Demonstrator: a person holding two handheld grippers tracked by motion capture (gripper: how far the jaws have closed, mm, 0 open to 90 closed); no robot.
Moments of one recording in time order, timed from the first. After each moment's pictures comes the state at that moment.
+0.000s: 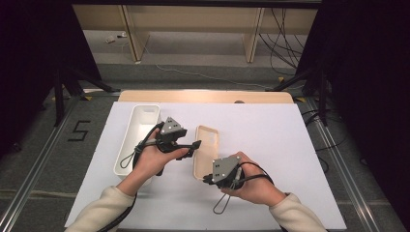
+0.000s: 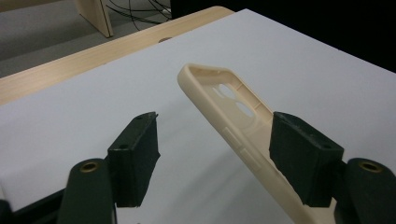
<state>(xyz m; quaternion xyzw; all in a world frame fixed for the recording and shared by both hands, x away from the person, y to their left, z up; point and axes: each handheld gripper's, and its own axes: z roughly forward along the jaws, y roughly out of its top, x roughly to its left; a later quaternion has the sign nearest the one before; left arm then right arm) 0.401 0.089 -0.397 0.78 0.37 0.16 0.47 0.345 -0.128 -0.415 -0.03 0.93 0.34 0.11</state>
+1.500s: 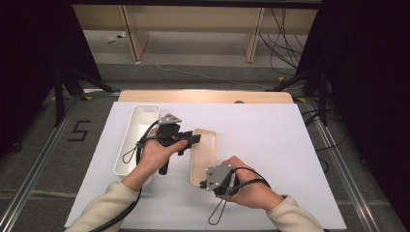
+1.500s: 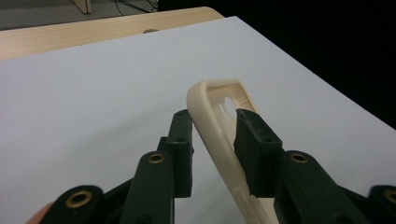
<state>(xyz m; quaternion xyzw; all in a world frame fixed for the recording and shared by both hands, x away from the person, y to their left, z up) 0.413 0.089 -0.394 0.75 0.42 0.07 0.50 0.334 -0.114 -0.418 -0.07 0.94 0.31 0.12</state>
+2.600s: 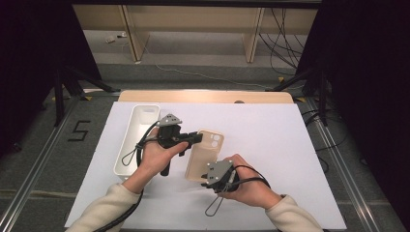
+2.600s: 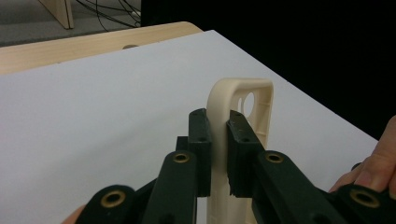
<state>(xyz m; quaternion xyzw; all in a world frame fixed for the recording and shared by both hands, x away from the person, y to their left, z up) 0.402 0.086 -0.384 0.75 0.39 0.08 0.53 0.344 -0.118 -0.427 -0.01 0.94 0.32 0.13</state>
